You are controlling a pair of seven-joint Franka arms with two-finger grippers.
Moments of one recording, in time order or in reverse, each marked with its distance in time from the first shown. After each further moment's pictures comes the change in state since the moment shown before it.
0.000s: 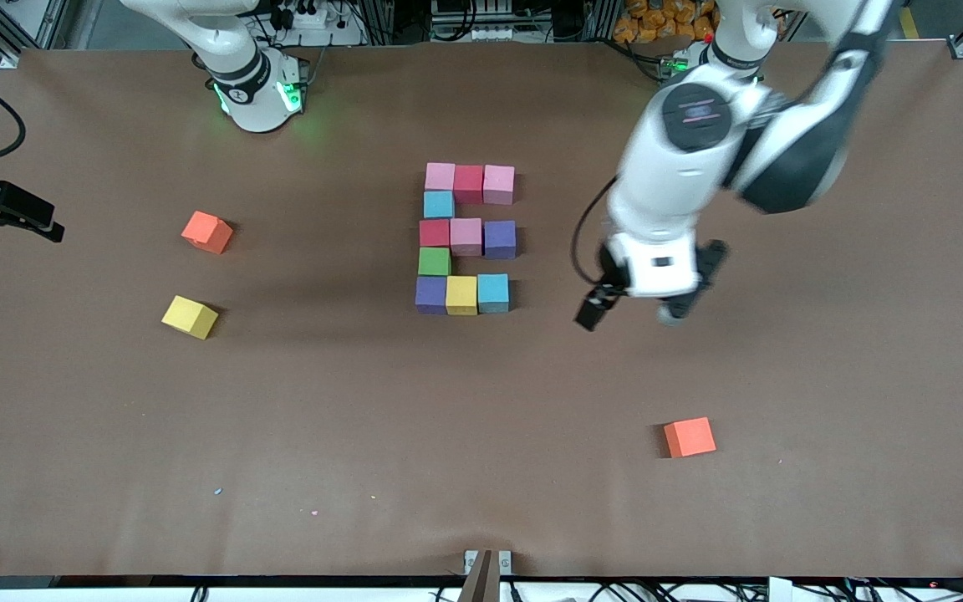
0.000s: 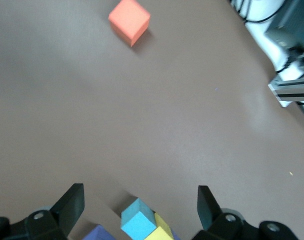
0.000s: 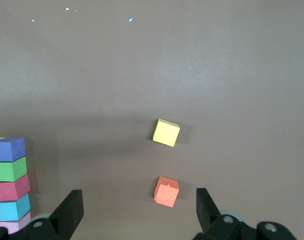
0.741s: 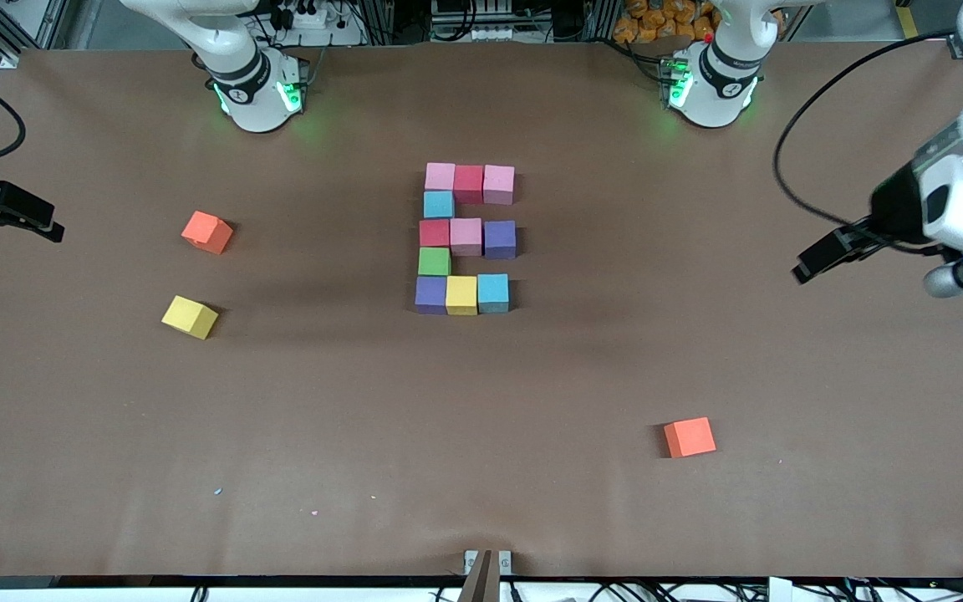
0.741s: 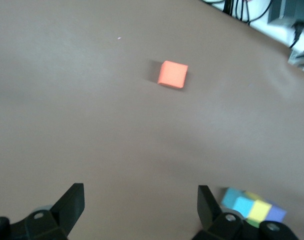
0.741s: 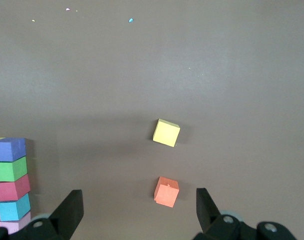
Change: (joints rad) left arm 0.169 -0.223 0.261 0.000 -0.212 -0.302 0.947; right arm 0.001 0.000 0.000 0.000 0.000 0.000 0.000
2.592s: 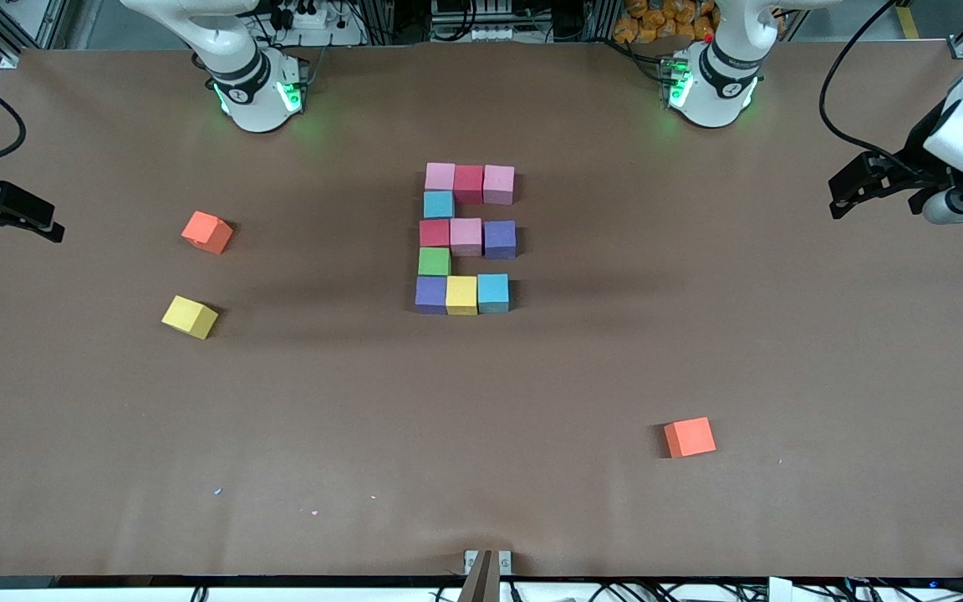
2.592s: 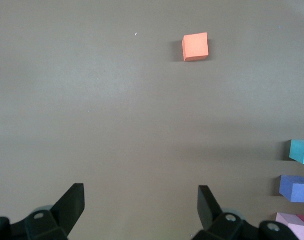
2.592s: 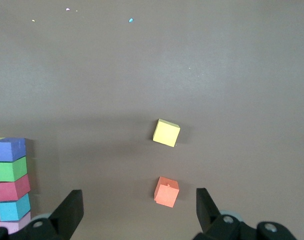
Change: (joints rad) left arm -0.168 -0.122 0.159 -0.054 0.117 -0.104 0.265; right arm 0.000 0.000 0.000 0.000 0.000 0.001 0.000
